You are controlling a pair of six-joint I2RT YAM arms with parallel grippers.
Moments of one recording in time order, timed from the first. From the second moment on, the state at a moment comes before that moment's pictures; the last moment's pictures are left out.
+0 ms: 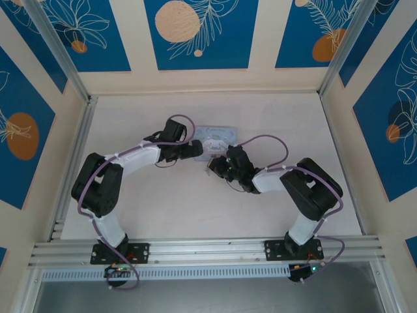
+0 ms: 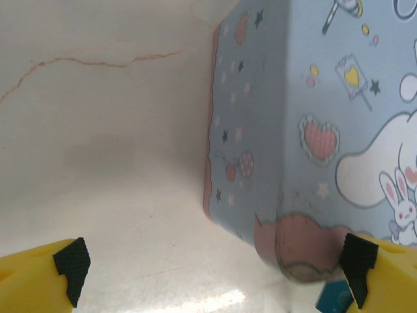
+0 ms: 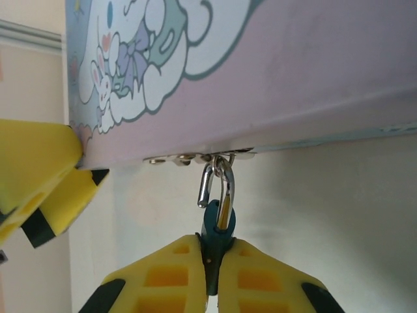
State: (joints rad) left arm -0.53 1.77 1.14 -0.33 0.06 -0.63; right arm 0.65 1.72 0.65 0.47 -0.15 1.14
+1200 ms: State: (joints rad) left arm -0.56 1.75 1.28 -0.52 0.10 -0.59; right arm 0.47 1.56 0.38 0.54 -0.34 1.14
